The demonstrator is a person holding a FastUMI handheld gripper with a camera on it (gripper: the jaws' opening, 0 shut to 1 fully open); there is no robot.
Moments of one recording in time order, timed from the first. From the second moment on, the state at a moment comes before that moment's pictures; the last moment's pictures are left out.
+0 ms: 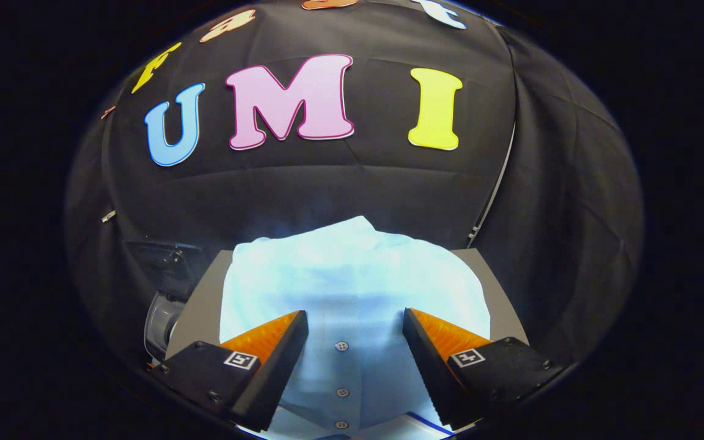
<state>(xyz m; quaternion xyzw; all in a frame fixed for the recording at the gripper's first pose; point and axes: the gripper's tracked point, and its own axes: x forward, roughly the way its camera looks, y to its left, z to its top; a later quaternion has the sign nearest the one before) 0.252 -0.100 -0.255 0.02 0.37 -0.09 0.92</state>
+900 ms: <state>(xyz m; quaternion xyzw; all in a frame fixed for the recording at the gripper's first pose) 0.233 -0.079 -0.236 0.07 0.36 -0.04 0.93</state>
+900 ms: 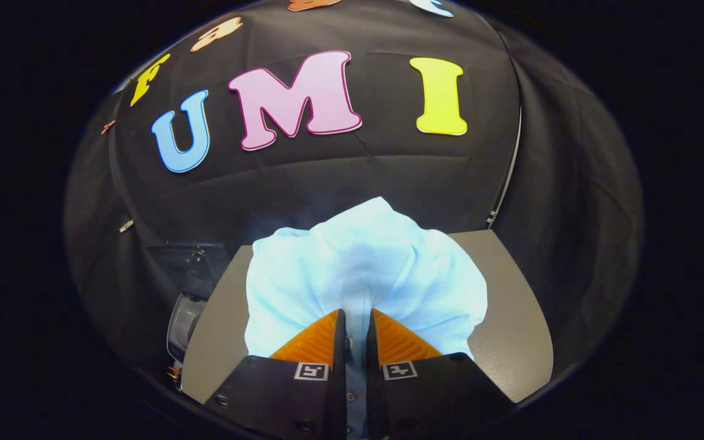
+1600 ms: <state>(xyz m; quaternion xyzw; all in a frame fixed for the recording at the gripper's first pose) 0.166 0.045 -0.071 0.06 0.18 0.05 0.98</state>
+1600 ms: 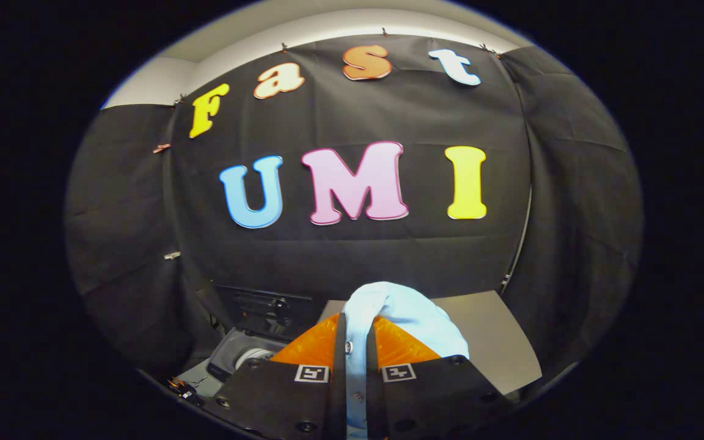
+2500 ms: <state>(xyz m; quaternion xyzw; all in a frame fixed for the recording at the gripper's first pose) 0.204 0.312 -0.148 0.09 0.24 0.21 0.94</state>
